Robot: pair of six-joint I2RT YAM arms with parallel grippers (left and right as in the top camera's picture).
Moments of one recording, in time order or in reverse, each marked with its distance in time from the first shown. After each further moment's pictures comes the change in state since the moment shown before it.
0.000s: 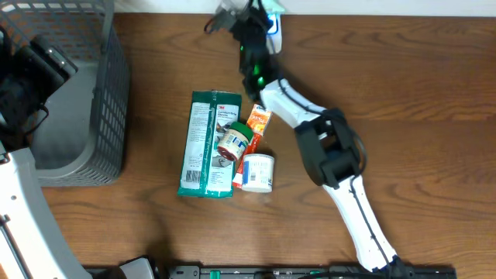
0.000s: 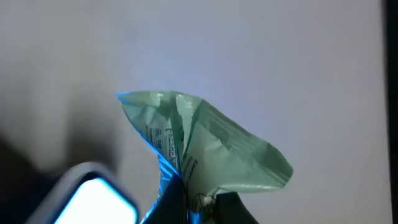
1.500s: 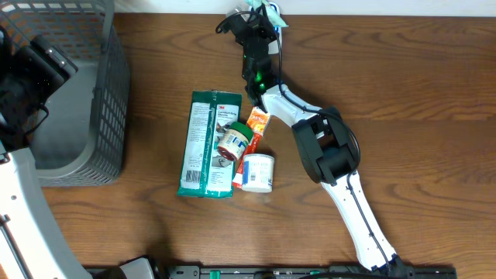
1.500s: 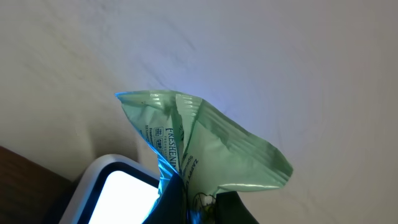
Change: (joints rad) left arm 0.000 0.000 0.000 0.000 0.000 0.000; right arm -0.023 0.056 0.000 0.056 0.050 0.347
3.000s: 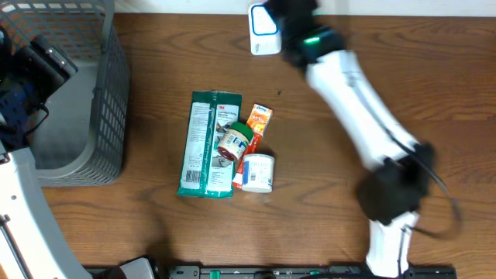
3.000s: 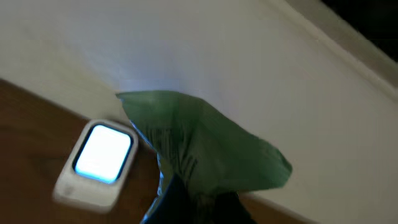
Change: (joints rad) left arm 0.000 0.000 0.000 0.000 0.000 0.000; right arm -0.111 -0.695 0.012 -1.244 -0.244 0.505
